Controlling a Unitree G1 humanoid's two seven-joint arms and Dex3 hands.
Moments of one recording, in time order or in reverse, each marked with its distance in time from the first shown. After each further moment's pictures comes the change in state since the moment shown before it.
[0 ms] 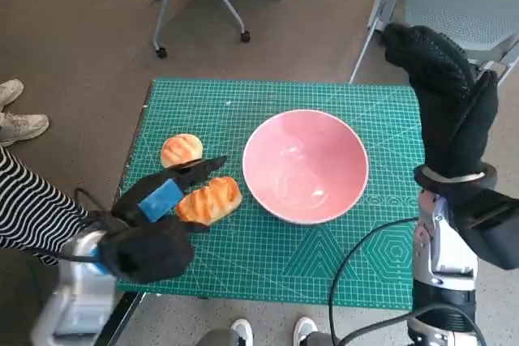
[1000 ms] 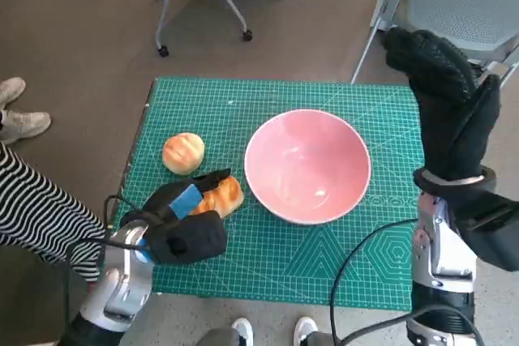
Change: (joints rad) left arm -0.090 -0.055 -0.135 0.351 0.155 -0.039 0.079; right arm 0.020 0.004 -0.002 -0.006 0.023 -0.002 0.007
